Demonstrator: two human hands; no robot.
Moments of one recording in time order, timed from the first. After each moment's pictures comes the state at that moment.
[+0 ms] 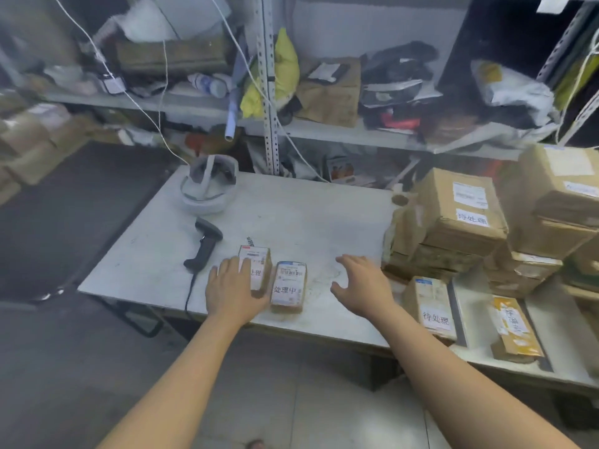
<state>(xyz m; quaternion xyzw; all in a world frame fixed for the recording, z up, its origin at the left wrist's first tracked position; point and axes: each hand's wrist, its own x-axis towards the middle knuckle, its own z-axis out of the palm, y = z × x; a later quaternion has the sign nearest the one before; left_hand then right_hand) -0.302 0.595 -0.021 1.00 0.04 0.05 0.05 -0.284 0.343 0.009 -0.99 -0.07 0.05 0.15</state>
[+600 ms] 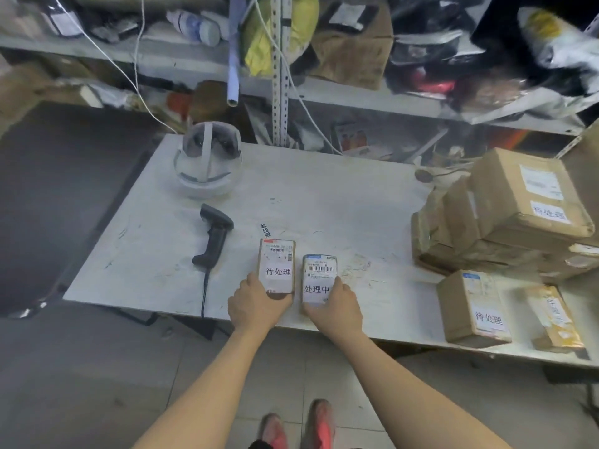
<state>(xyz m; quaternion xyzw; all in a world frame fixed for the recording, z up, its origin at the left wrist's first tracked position) -0.252 0.640 -0.100 0.95 0.19 -0.09 0.24 -0.262 0.483 -0.101 -0.93 0.17 0.15 0.29</state>
